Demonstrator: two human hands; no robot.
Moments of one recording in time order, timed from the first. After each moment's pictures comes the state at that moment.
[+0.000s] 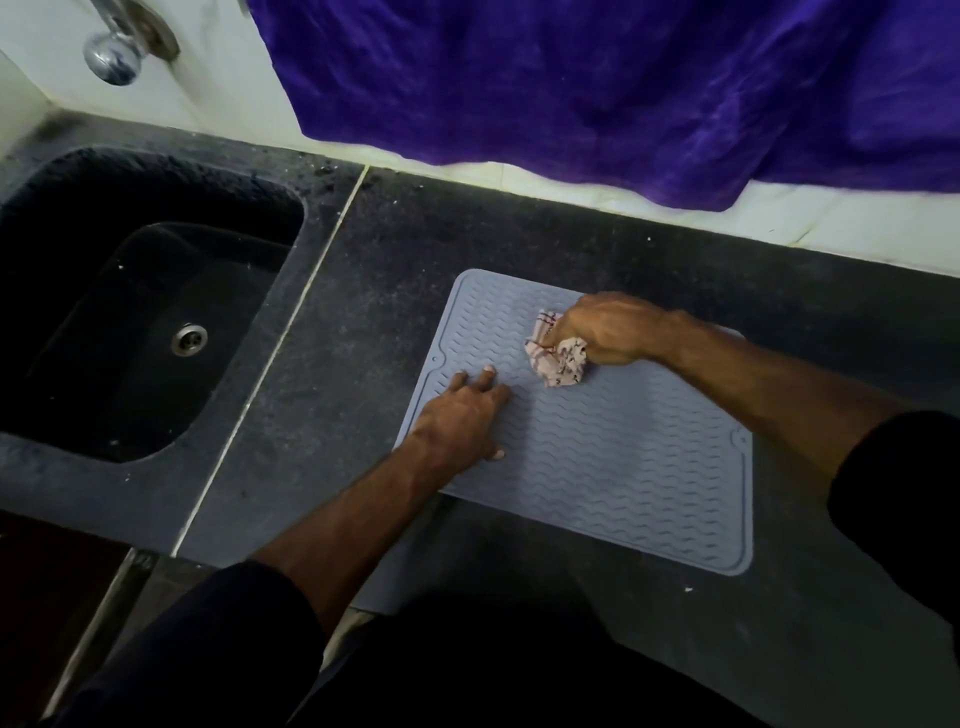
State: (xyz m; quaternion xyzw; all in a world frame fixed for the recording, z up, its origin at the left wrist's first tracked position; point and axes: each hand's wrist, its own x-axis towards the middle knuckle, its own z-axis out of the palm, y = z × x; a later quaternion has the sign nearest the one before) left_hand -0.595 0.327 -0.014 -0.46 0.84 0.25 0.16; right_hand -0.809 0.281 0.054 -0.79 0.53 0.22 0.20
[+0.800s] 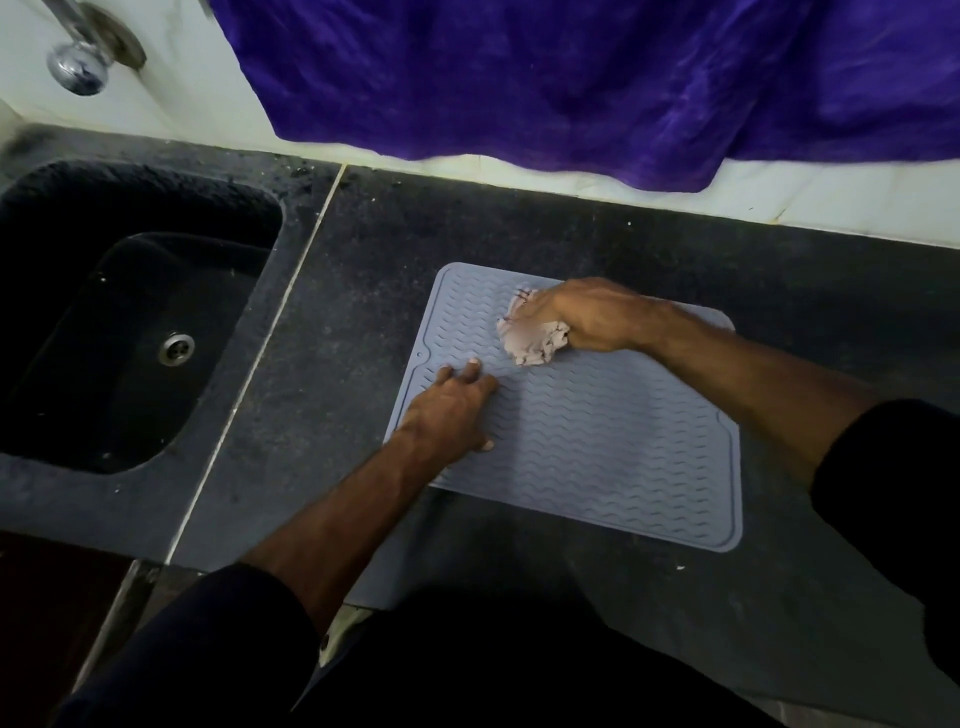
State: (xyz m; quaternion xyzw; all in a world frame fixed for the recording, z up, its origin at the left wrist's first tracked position) left_hand -0.599 0.329 -0.010 -0.47 0.83 0.25 0.15; right_hand -0.818 0.287 0.042 -0.82 0.53 0.11 0.20
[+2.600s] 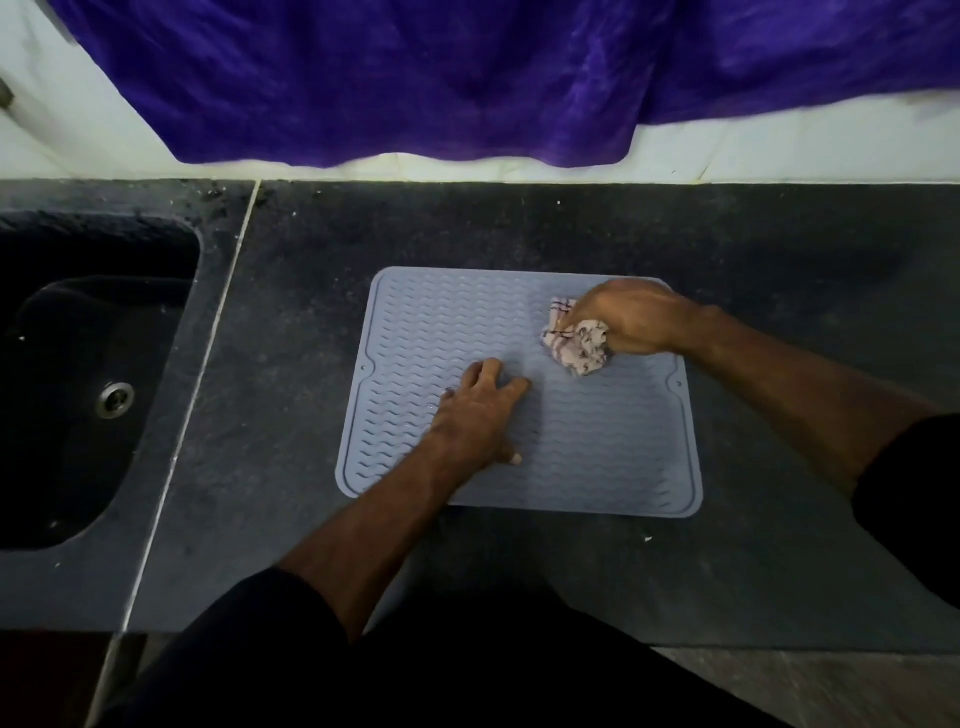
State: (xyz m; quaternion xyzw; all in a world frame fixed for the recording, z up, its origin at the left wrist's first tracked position) left_hand -0.671 0.351 -0.017 -0.38 0.88 0.22 0.16; right_hand -0.917 0.343 0.024 -0.77 0.60 0.08 0.19
